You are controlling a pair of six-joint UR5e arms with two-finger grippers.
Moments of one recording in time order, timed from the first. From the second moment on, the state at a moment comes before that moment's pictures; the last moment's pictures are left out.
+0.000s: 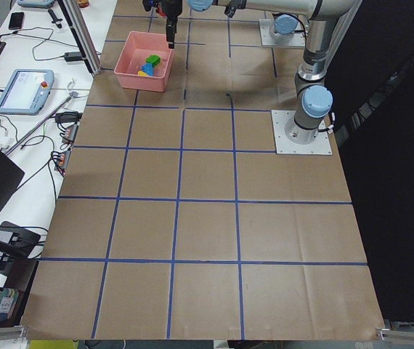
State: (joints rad) left arm -1.62 -1.75 -1.34 -1.55 1.57 -0.03; right arm 1.40 -1.05 1.33 -1.96 -1.53 0.43
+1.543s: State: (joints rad) left arm -1.62 -1.71 -1.35 -1.57 1.57 -0.03; right arm 1.74 -0.90 1.24 -2.14 -1.53 0.38
